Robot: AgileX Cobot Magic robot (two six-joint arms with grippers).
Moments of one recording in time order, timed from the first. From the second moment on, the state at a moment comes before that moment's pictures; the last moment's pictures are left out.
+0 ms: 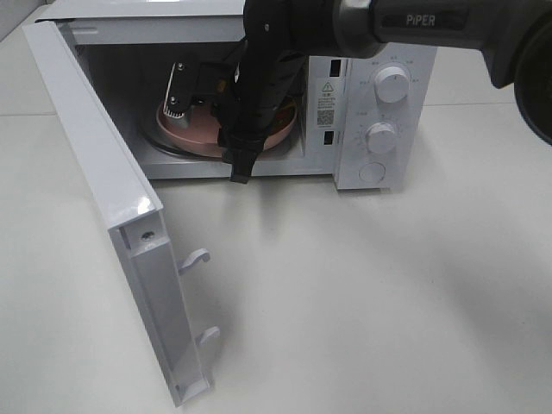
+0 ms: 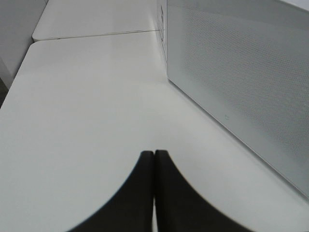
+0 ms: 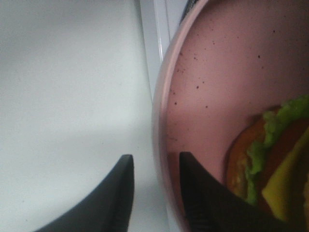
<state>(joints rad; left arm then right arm) 0.00 0.00 -0.50 -0.09 1.04 0.13 0.64 2.32 -1.91 -0.01 0.68 -0.90</state>
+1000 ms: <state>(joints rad) 0.00 0.00 -0.50 -0.09 1.04 0.13 0.64 2.27 -1.91 -0.01 0.79 -0.22</state>
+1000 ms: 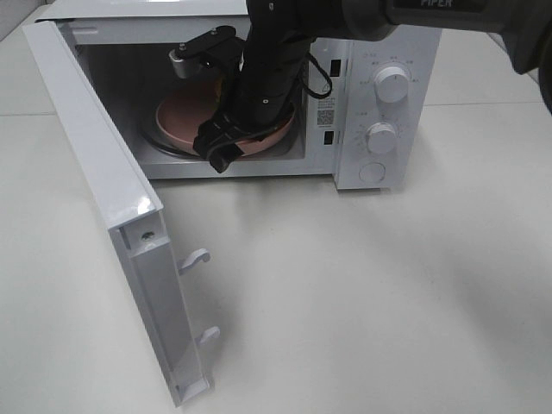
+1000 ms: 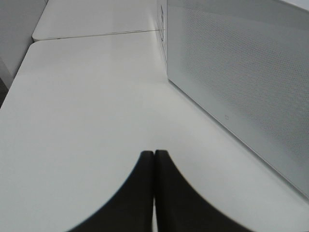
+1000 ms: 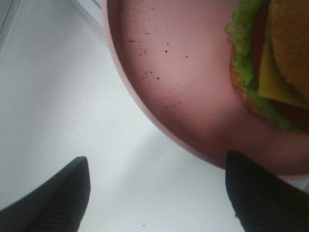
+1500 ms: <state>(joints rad) 0.00 0.00 -0.50 -0.09 1.04 0.13 0.64 2.20 -1.91 0.06 1.01 0.03</state>
